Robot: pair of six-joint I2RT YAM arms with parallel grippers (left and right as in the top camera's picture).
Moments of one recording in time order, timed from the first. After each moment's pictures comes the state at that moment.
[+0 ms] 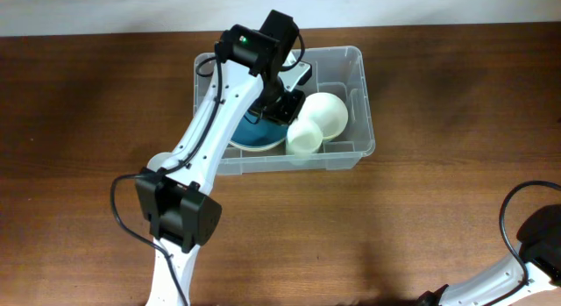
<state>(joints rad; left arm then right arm) -0.48 2.24 2.37 -1.54 0.23 0.02 -0.78 2.03 2.32 -1.69 -0.13 0.33</state>
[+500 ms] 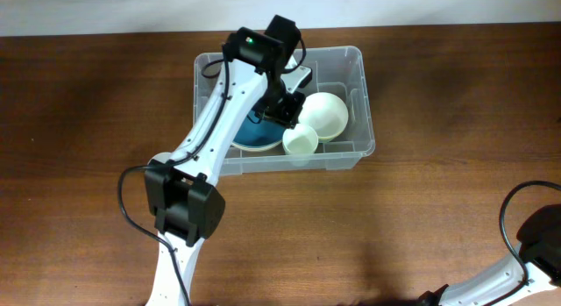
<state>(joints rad) -0.47 2.29 2.39 -1.52 0.23 0.03 -0.78 2.03 2.32 -1.69 -0.13 0.33</state>
